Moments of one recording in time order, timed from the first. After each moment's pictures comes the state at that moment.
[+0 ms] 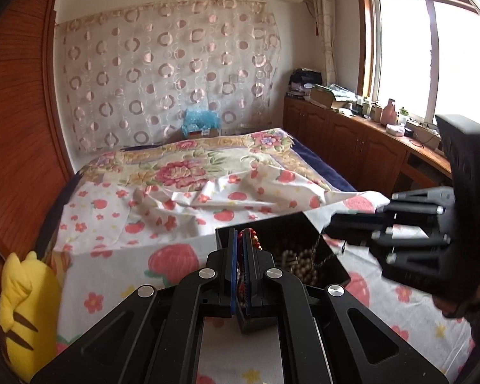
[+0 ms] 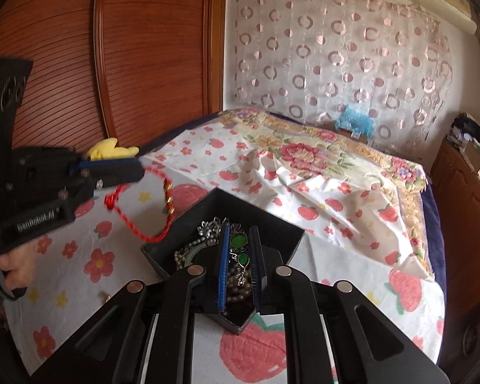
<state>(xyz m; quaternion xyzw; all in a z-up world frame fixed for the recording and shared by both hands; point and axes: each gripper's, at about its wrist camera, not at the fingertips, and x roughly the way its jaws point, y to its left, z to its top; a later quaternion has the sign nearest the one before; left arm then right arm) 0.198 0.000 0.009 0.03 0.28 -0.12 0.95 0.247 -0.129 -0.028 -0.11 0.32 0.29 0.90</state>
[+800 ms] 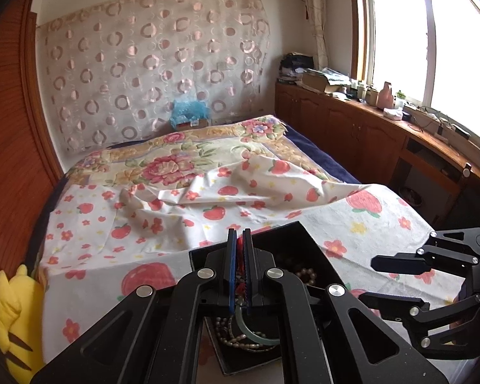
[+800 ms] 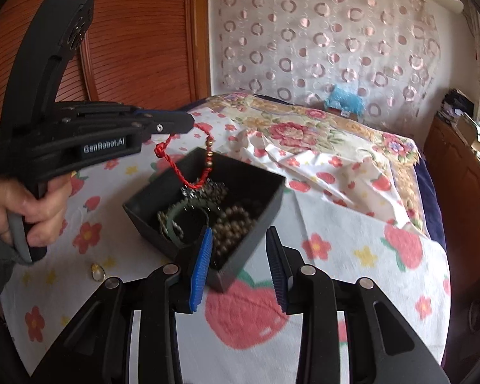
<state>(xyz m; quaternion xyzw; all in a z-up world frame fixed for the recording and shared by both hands) 0.248 -0.028 -0.010 0.05 0.31 -0.14 0.94 0.222 -0.164 -0.060 -0.09 0.35 0.25 0.90</state>
